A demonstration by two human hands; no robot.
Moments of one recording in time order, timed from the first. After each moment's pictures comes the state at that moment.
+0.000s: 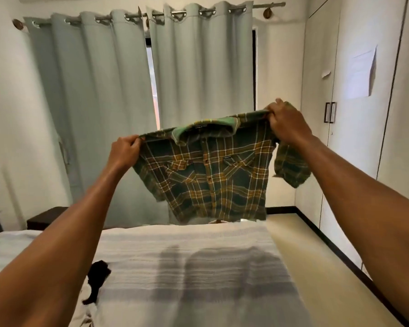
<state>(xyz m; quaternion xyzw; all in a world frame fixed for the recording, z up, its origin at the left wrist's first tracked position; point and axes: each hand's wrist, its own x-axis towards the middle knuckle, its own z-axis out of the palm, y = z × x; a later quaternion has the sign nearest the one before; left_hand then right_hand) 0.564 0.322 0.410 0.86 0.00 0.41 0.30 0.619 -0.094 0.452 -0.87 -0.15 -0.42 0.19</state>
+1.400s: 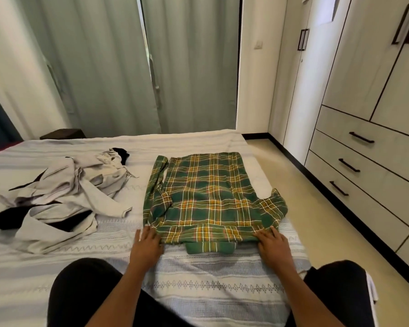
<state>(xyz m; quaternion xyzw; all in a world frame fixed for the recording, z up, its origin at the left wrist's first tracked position) 0.051 0.307 -0.131 1.00 -0.02 -0.05 -0.05 0.048 -0.118 -0.142 -1.00 -0.02 -0.01 0.09</state>
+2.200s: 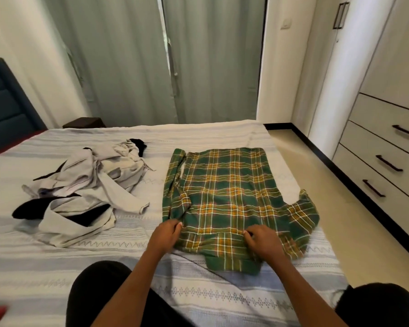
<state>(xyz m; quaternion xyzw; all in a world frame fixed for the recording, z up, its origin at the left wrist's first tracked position) 0.091 0.309 -0.108 0.97 0.03 0.04 0.25 0.103 -0.026 -0.124 -0.97 -0.11 -0.01 0.22</state>
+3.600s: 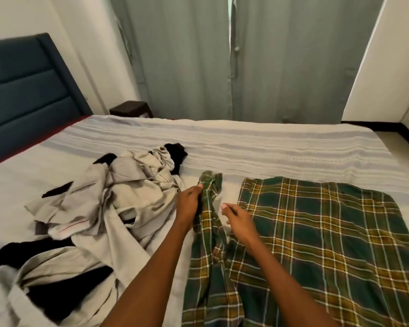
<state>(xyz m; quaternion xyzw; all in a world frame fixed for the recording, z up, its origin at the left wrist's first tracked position) 0.456 0.432 -0.077 0.71 0.27 0.15 0.63 0.465 0.268 -0.098 -0.78 -0.07 0.18 0.60</state>
